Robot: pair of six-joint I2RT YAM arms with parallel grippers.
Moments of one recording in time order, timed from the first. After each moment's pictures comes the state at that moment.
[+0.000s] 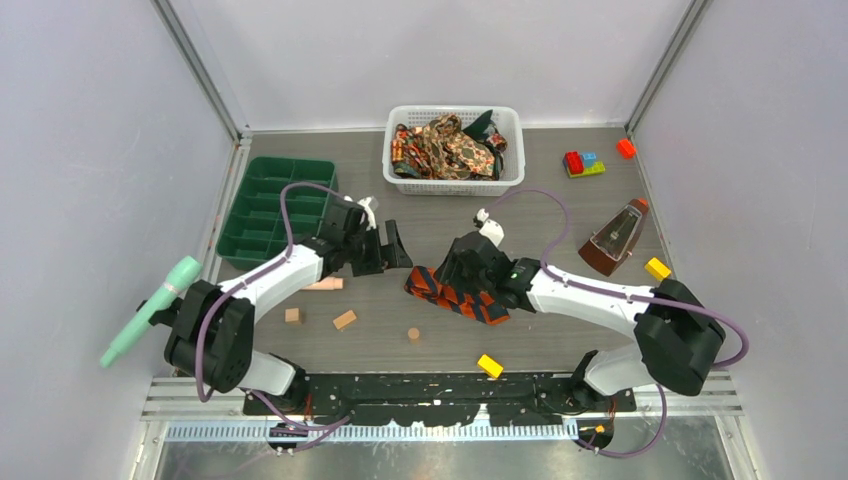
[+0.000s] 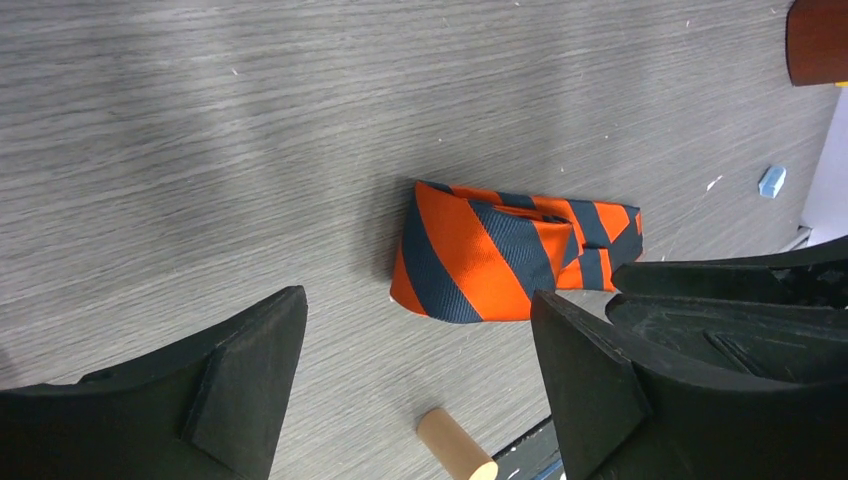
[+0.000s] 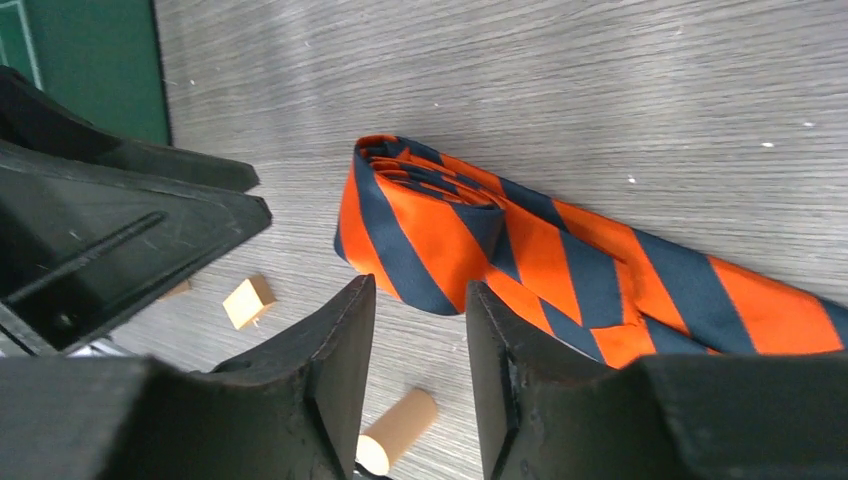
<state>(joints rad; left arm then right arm) -0.45 1.42 0.82 -0.26 0.31 -0.60 0.89 1.38 0.79 -0.17 0.22 1.05</state>
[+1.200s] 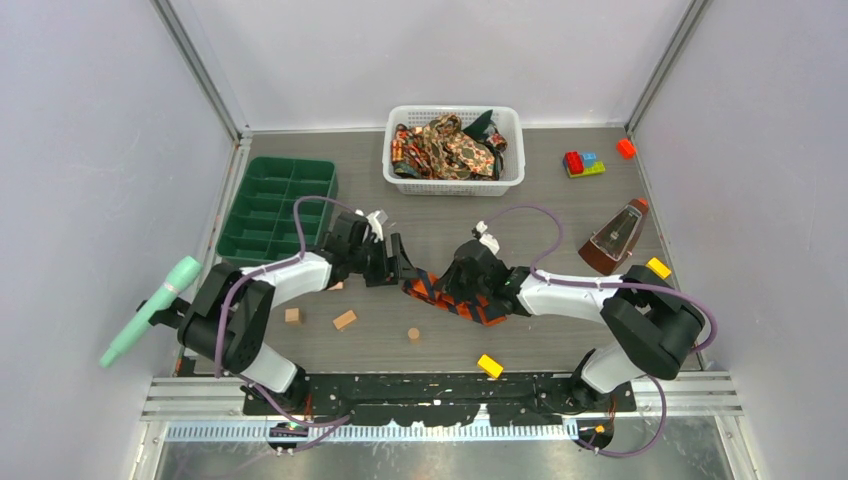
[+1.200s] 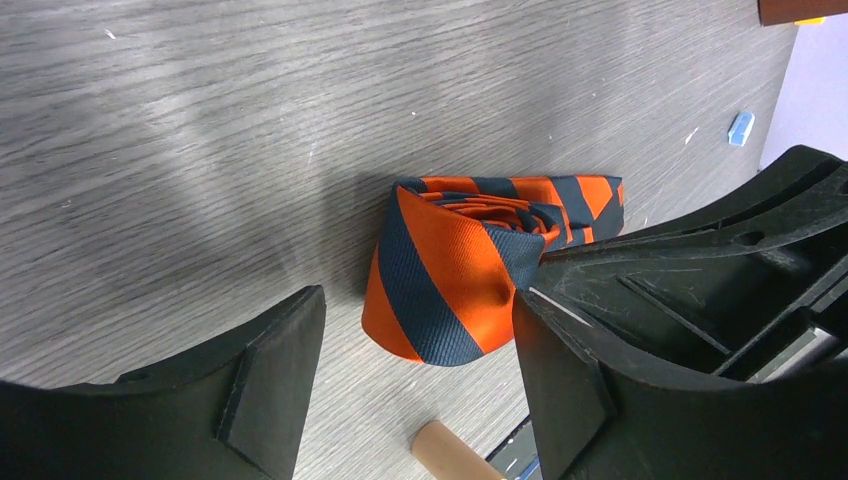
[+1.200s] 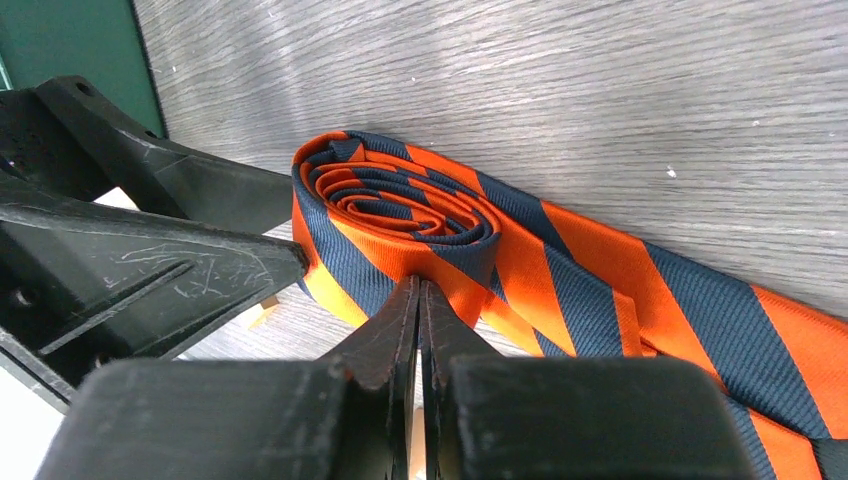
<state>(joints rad) -0.45 1.51 0.70 -0.01 0.47 -0.63 0.86 1.50 0.68 0.08 0.09 1.15</state>
